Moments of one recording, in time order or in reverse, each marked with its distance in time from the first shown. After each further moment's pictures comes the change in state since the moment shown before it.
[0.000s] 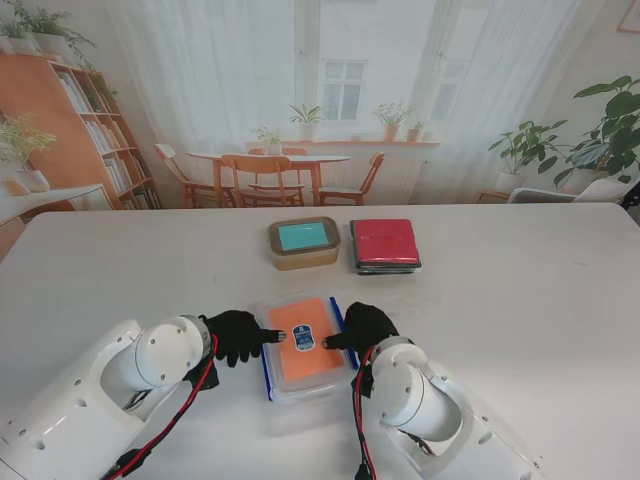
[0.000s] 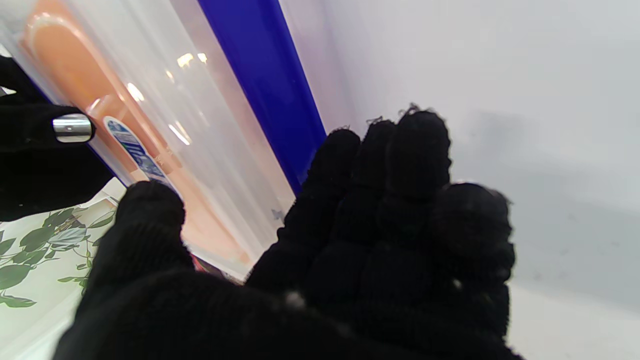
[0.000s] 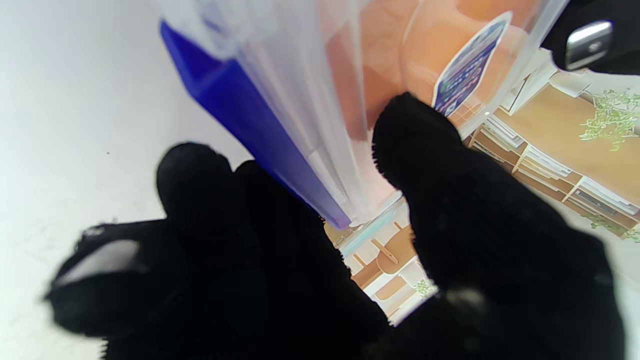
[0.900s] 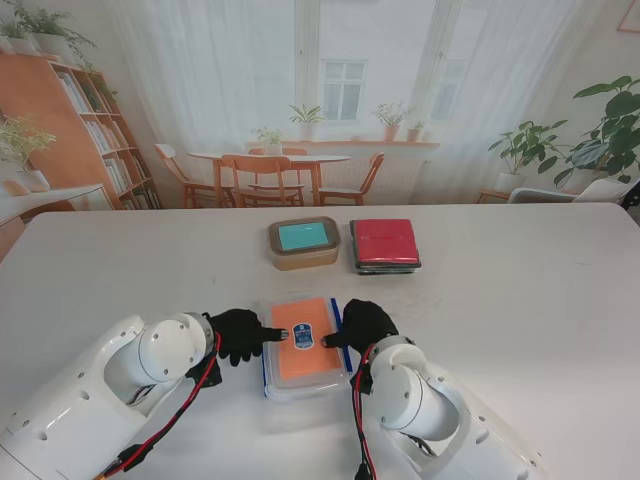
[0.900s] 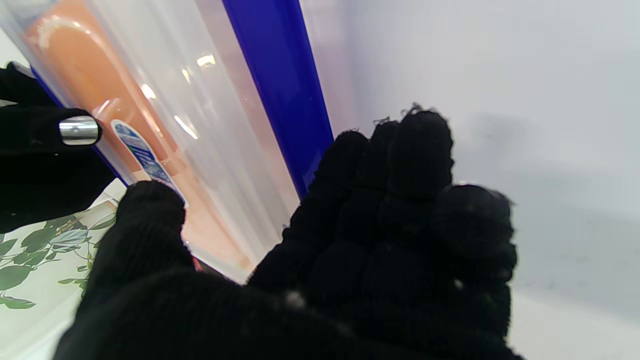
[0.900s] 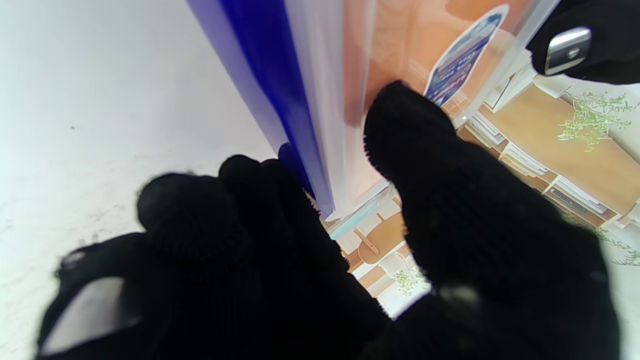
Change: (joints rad) left arm -0.039 0.011 0.041 0.020 -0.046 0.010 0.007; right arm 0.016 0.009 -0.026 0.019 -0.013 -0.056 -0.048; left_hand 0.000 0.000 -0.001 0.000 0.002 0.057 0.000 -0.003 0.007 0.033 0.001 0.000 0.003 0.009 0.000 -0.001 0.002 0.011 0.009 -0.004; right_hand 0.035 -0.045 -0.004 -0.008 0.128 0.016 0.010 -0.067 0.105 0.033 -0.049 -0.003 0.038 0.061 0.066 0.066 0.027 0.088 0.089 0.065
